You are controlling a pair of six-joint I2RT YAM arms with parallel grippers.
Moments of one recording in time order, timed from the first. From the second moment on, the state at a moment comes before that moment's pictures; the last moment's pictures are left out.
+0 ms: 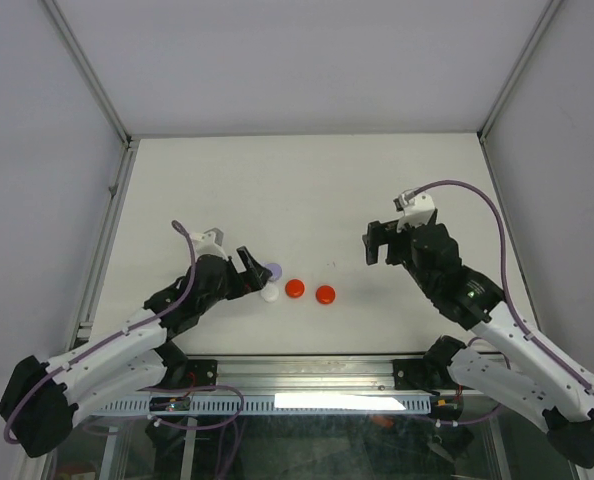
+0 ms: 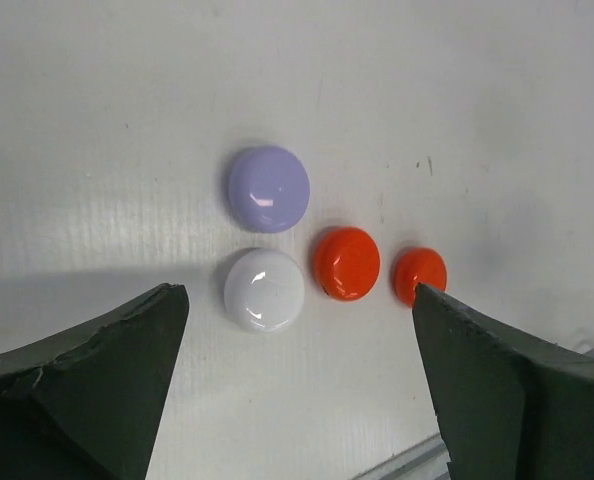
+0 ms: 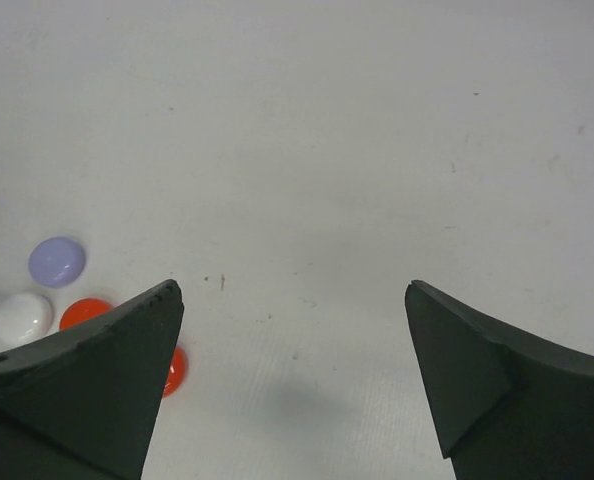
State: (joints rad) left arm -0.72 0.85 0.36 -0.09 -0.16 -0.91; right arm 0.73 0.76 0.78 -0.39 0.35 0.16
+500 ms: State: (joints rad) left arm -0.72 0.39 0.61 -0.33 -0.49 -0.56; right arm 0.73 0.40 0.73 -0.45 0.68 0.17
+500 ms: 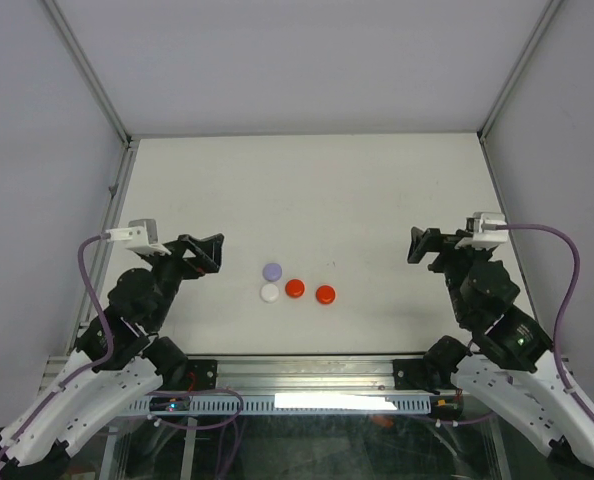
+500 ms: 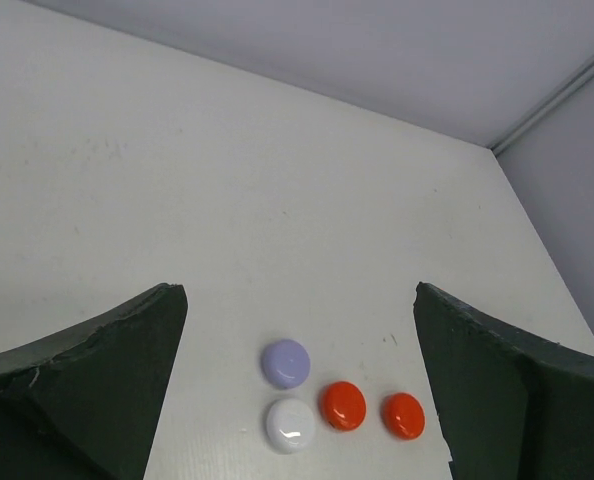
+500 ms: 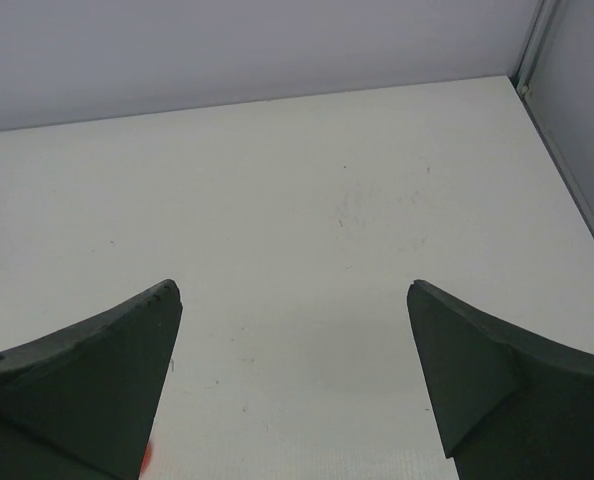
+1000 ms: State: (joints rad) left arm -0.72 0.36 0.52 -0.18 -0.55 -0.30; right arm 0.73 0.28 0.69 -0.43 0.69 0.15
